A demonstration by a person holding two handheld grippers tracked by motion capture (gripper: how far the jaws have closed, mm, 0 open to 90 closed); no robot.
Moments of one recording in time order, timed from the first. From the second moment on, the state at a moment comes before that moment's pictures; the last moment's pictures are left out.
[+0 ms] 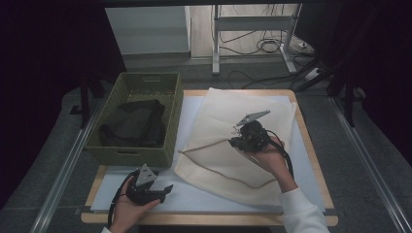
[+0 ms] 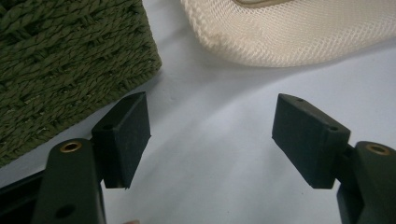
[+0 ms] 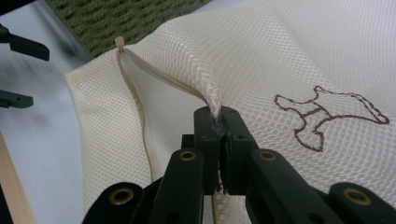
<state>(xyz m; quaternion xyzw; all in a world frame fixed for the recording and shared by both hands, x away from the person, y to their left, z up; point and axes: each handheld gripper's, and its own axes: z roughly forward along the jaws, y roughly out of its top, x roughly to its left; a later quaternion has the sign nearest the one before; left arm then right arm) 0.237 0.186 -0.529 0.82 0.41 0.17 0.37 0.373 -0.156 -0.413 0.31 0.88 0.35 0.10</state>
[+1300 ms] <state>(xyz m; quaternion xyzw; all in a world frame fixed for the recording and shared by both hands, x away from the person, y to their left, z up) 0.239 0.190 -0.527 0.82 0.40 0.17 0.38 0.382 -0.177 -0.373 0.31 0.85 0.42 0.12</state>
